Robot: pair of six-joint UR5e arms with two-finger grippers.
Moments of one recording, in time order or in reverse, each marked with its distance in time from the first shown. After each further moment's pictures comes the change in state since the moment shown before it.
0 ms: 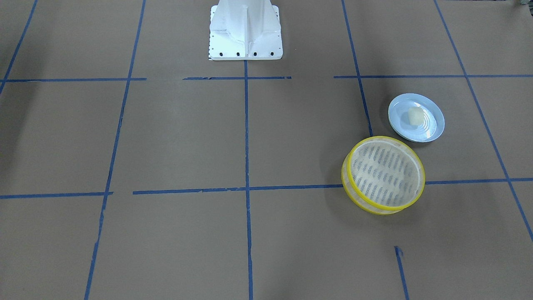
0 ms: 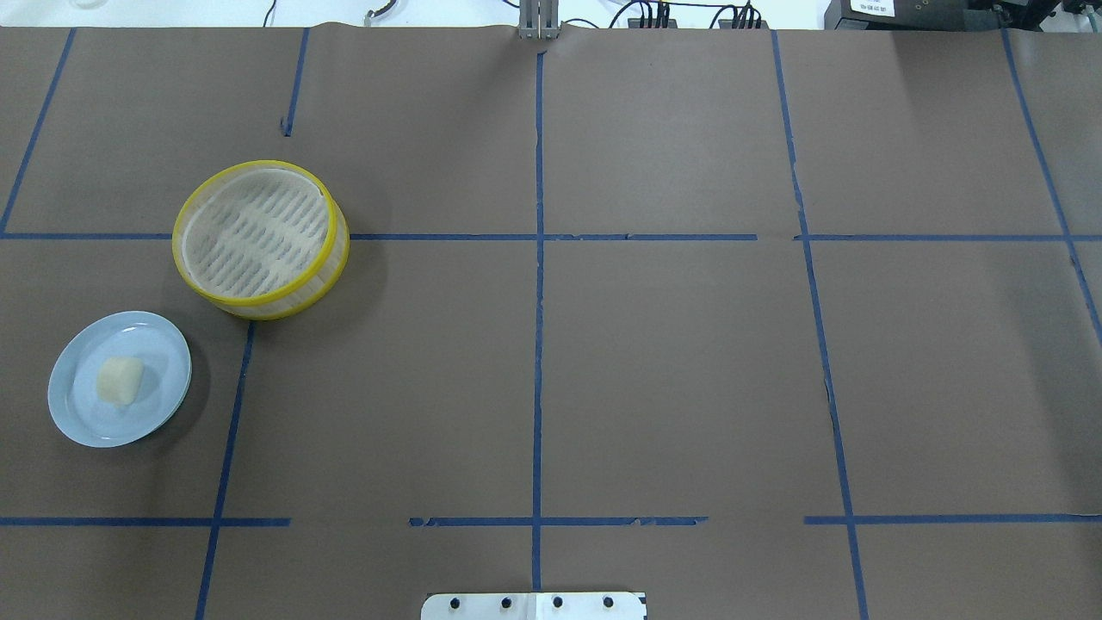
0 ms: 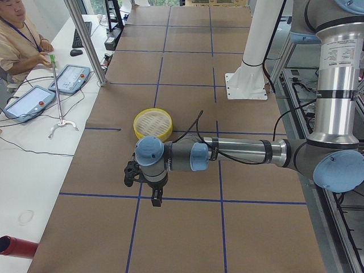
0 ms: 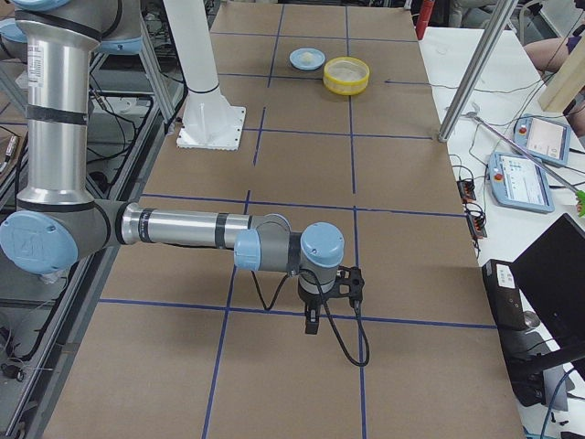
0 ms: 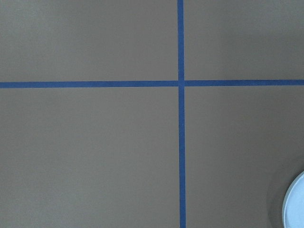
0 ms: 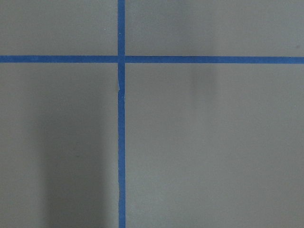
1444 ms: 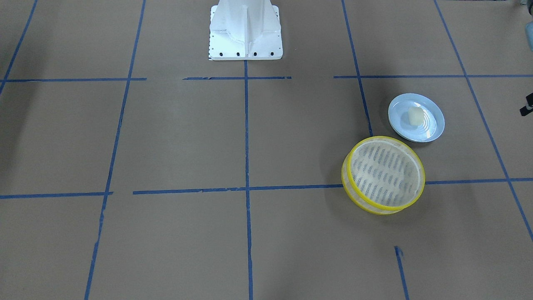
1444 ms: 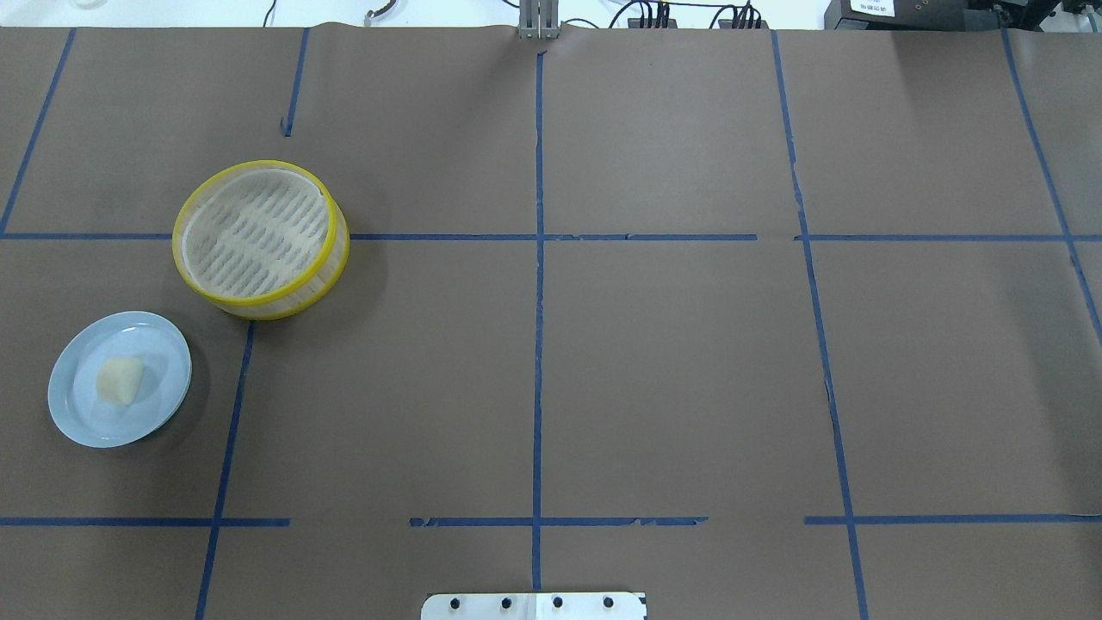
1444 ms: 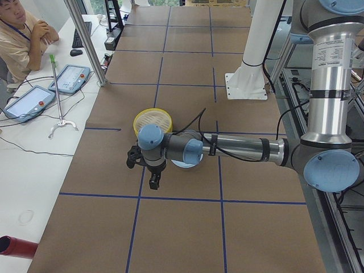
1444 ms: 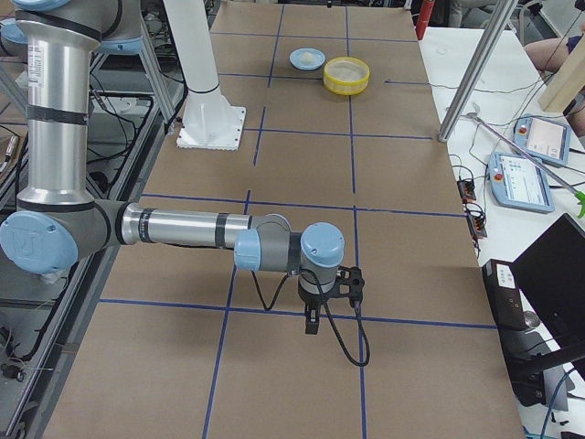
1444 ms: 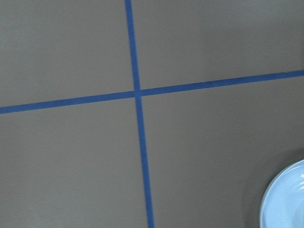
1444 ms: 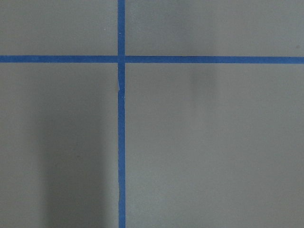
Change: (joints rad) left arm 0.210 0.006 -0.035 -0.245 -0.007 -0.231; right arm 0.000 0.000 0.000 0.000 0.000 0.000
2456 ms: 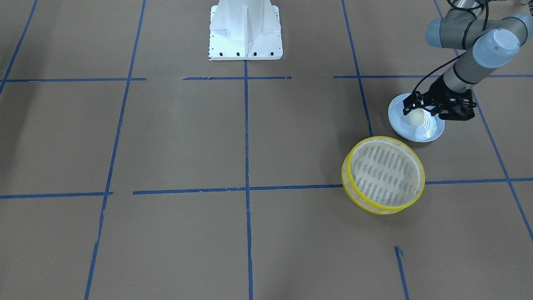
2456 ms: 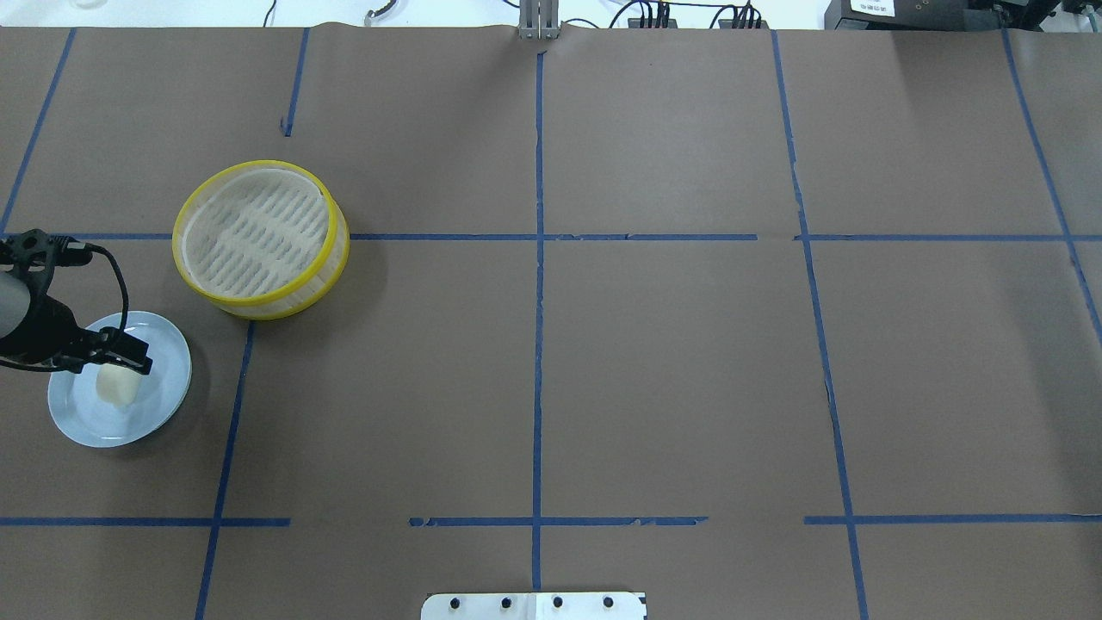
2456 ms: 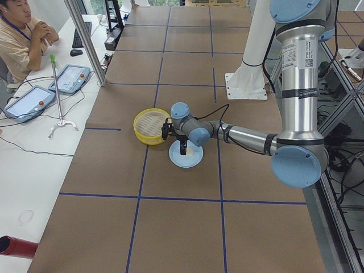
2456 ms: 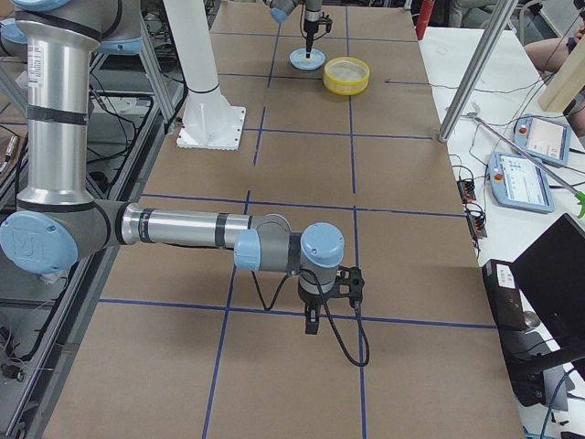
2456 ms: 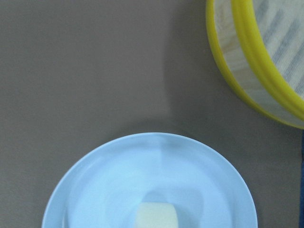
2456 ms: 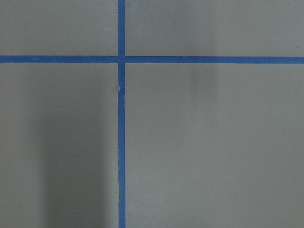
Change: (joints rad) left arm 0.558 0.085 -0.107 -0.357 0.184 -0.713; right arm 0.000 0.000 0.000 0.000 0.000 0.000
